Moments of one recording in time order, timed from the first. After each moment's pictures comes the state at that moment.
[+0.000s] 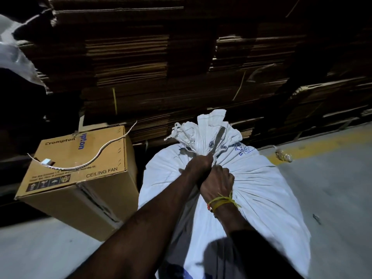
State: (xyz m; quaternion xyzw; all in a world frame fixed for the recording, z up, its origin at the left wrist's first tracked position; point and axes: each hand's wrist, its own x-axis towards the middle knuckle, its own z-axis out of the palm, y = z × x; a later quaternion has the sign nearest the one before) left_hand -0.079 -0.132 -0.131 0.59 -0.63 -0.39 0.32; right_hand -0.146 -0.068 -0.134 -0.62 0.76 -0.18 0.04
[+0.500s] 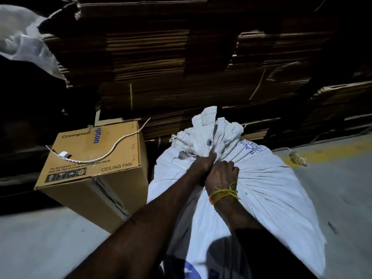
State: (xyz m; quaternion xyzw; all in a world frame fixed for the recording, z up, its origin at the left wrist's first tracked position) left_hand -0.043 -0.125 -0.132 0.58 -0.55 -0.52 0.31; right_hand -0.120 -0.085 -0.133 -0.66 0.74 -0.15 -0.07
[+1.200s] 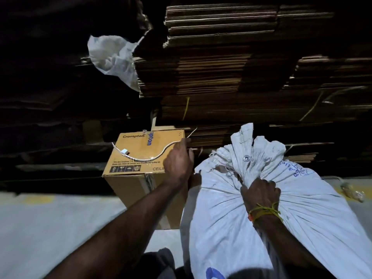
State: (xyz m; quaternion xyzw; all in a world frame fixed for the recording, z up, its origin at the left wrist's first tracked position) left_hand 0.123 -0.062 -0.054 0.77 -0.54 0.02 0.32; right_hand -0.106 -0.081 -0.131 -0.66 0.74 -0.10 0.02
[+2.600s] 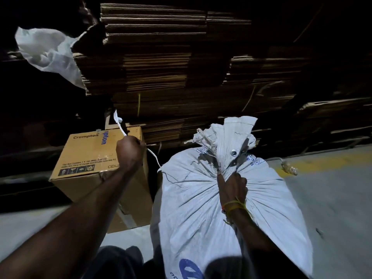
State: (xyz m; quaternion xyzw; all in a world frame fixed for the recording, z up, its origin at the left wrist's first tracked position) left_hand 0.118 -0.068 -0.032 0.79 -0.47 -0.07 0.39; right_hand -0.171 -0.040 -0.116 -0.55 0.79 -0.25 0.12
